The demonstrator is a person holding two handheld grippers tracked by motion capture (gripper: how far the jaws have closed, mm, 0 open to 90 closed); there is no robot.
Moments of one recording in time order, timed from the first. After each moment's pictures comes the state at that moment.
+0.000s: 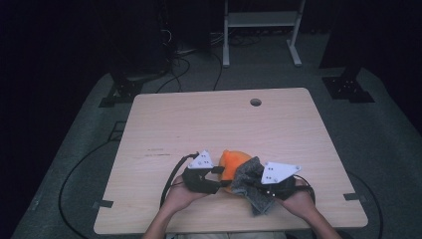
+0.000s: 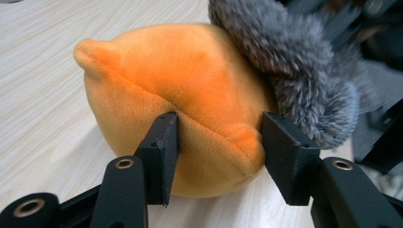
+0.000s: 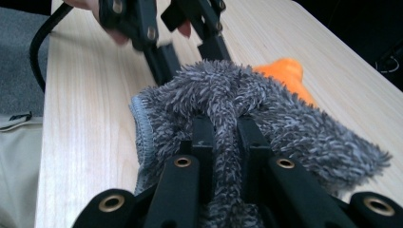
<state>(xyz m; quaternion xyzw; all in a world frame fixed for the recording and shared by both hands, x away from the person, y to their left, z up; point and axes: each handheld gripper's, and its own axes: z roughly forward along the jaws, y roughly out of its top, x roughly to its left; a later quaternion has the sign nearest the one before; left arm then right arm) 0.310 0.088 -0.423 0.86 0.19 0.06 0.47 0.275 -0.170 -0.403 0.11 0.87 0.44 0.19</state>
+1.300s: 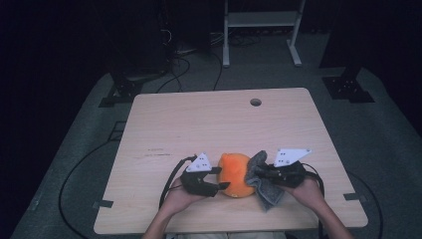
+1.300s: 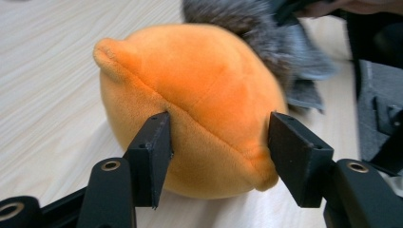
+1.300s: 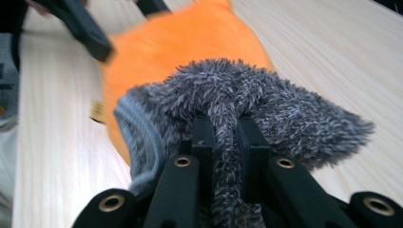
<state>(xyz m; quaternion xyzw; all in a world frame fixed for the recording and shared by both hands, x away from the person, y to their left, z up) 0.304 0.090 -0.426 0.86 0.19 0.07 0.48 0.312 -0.213 -0.419 0.19 0.87 0.44 0.12</state>
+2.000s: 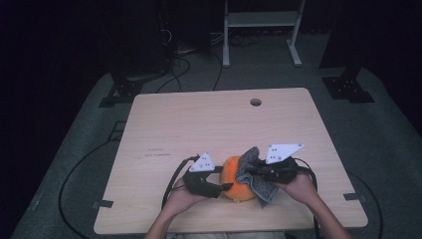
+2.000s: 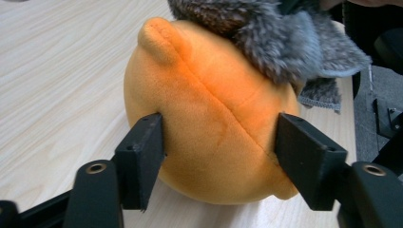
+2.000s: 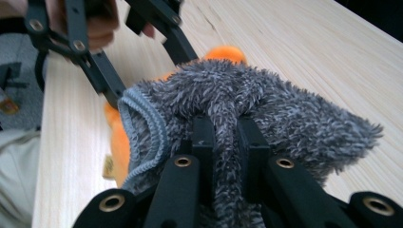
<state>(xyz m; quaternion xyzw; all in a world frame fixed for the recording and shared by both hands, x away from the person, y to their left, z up) 0.304 0.083 -0.424 0.85 0.20 0.06 0.47 0.314 -0.188 -0.397 0.15 0.87 0.45 0.12</state>
